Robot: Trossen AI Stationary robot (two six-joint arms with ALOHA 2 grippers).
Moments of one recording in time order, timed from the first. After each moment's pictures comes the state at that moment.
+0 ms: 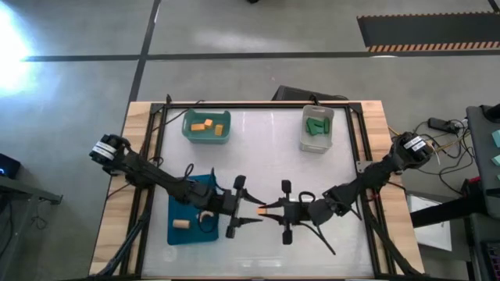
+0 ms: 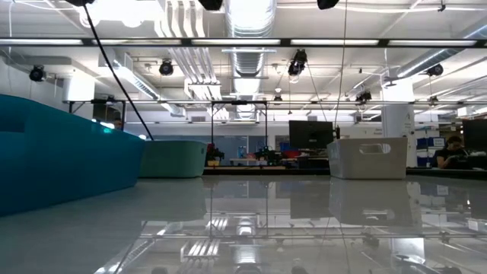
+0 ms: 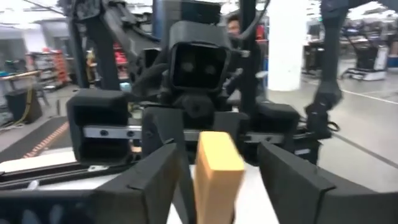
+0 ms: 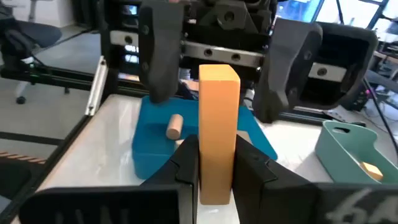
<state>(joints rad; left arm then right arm) -0.41 1.61 0.88 0.82 -0.22 0.07 0.54 1.60 0.91 0.51 0.54 -0.08</state>
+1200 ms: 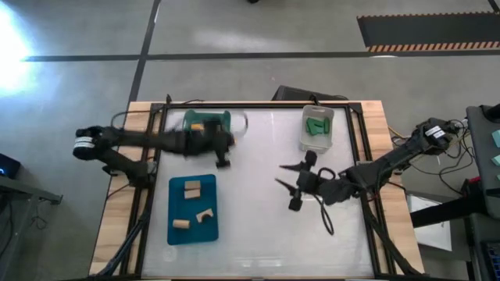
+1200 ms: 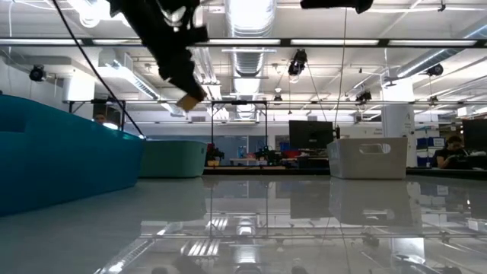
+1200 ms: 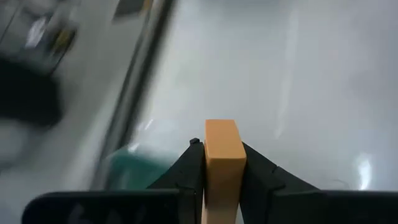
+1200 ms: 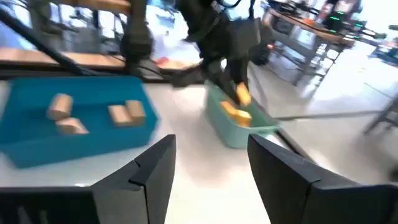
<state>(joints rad) 0.10 1.36 1.00 -0.42 -0.44 0.18 0.46 1.31 0.91 0.03 0.81 0.06</state>
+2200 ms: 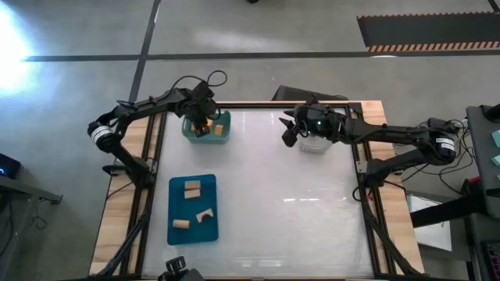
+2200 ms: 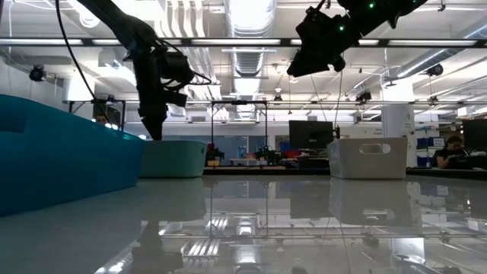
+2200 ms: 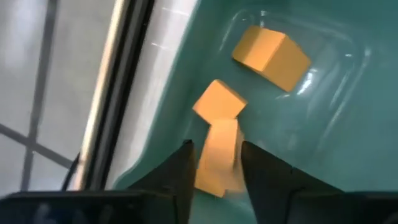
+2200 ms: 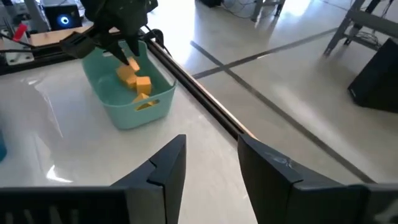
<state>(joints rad) 0.76 1.56 1.12 -0.78 -0.15 0.45 -0.31 1.26 0.91 -0.07 0.28 0.03</state>
